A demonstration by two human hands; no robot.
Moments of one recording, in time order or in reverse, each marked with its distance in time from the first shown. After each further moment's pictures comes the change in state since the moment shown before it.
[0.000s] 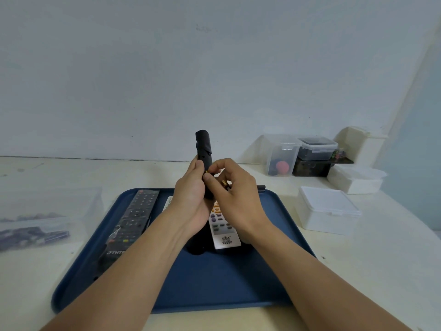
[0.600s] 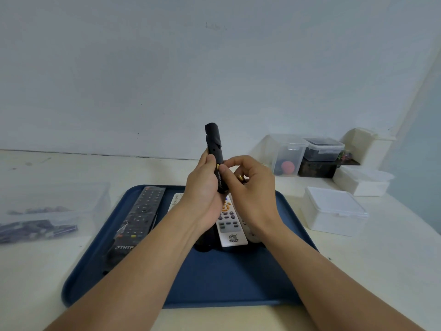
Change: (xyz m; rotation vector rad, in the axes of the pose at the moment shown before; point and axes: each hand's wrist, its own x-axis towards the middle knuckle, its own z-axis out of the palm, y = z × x) left_hand -0.006 0.004 0.011 -0.029 -0.005 0.017; right_hand 0.002 -0.005 -0.005 0.041 0.144 -0.014
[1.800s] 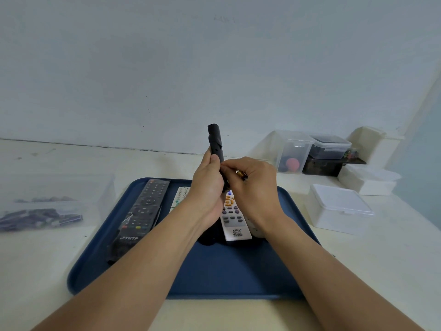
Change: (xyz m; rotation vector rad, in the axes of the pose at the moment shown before) left_hand 0.006 -0.009 -0.011 0.139 -0.021 0.048; right_hand 0.003 0.010 0.003 -0.214 -0.089 -0.168
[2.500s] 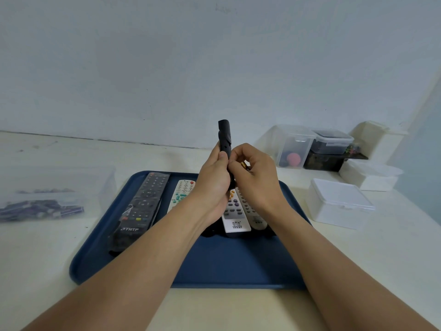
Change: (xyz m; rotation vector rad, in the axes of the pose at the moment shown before) left_hand -0.004 -0.007 0.007 0.107 -0.046 0.022; right_hand 0.005 0.001 -0.007 0.152 -0.067 0.131
